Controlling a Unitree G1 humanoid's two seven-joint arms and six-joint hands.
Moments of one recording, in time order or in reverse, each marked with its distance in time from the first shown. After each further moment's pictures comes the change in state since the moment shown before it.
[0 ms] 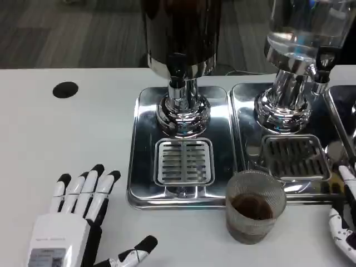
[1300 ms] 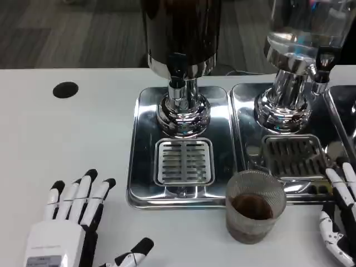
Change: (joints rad) left arm 0.031 -0.027 0.005 0.008 -0.005 0.007 0.030; right arm 0.027 -0.023 0.076 -0.061 0.020 0.015 -0.033
